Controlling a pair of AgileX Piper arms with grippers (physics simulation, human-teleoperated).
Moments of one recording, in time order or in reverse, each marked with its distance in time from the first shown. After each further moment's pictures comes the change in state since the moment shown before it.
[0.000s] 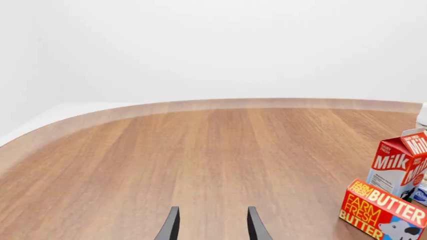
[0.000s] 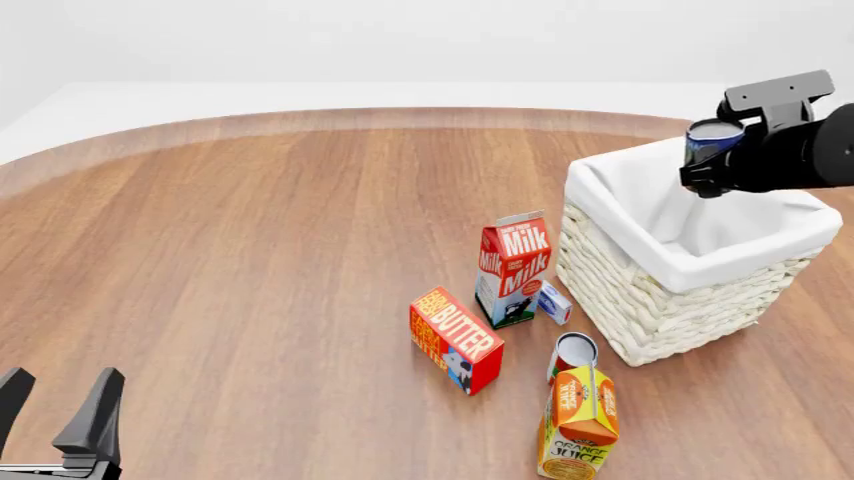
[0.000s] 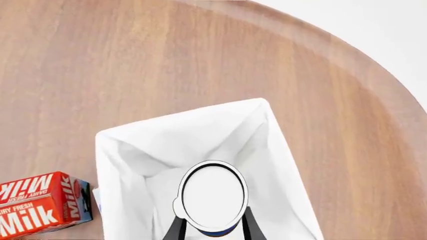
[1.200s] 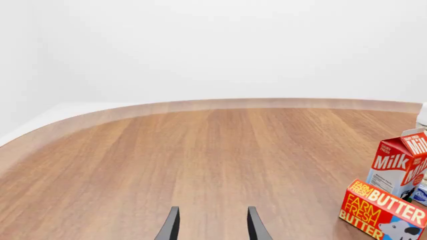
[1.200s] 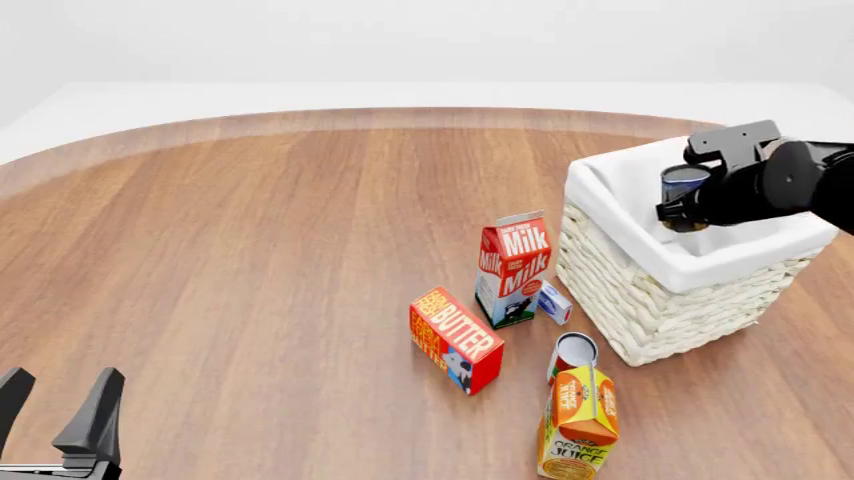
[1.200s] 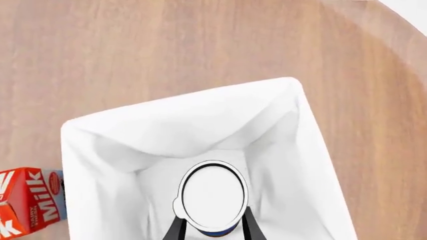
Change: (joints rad) left arm 0.000 0.000 0.000 0.000 0.000; right arm -0.004 0.145 0.035 -0.047 -0.020
